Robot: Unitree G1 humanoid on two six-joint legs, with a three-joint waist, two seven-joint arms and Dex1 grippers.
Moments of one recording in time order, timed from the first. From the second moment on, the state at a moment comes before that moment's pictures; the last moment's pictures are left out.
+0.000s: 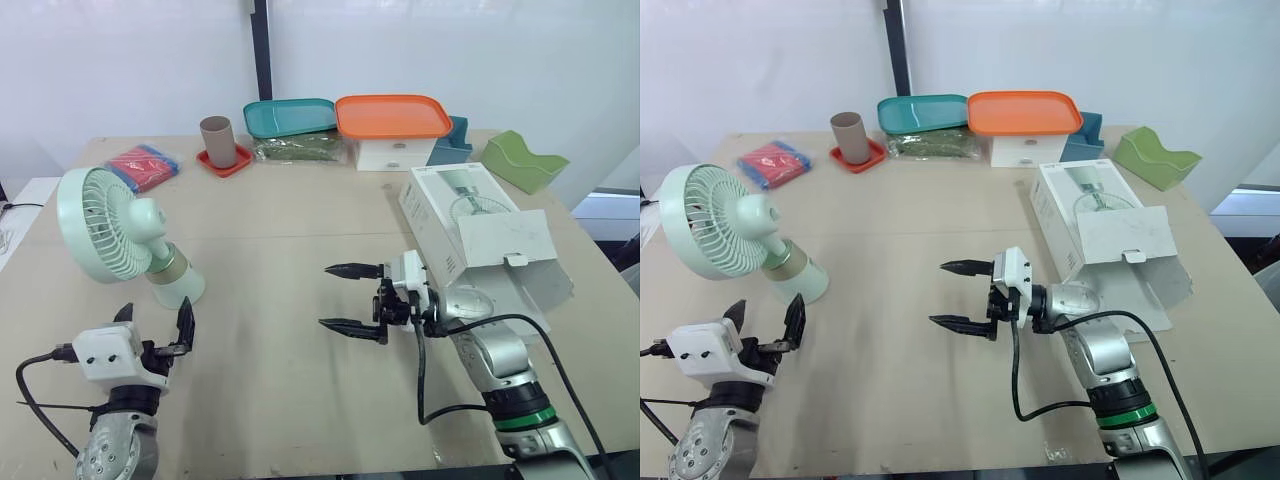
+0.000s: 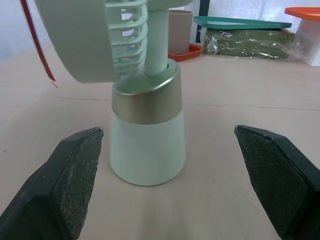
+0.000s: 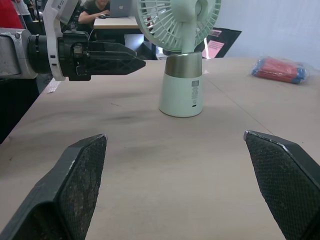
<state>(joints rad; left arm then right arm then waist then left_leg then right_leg) 0.45 0.03 0.17 -0.70 -0.24 0.17 -0.07 -0.36 -0.45 0.14 -0.05 0.42 0.12 1.18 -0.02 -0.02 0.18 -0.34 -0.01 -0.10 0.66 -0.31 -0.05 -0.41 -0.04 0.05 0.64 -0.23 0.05</state>
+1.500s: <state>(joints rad) 0.22 0.09 0.27 -0.80 -0.16 0.34 0.06 -0.37 -0.42 0.16 -0.04 0.39 0.09 1.17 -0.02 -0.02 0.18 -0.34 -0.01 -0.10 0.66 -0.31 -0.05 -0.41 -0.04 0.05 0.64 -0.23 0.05</state>
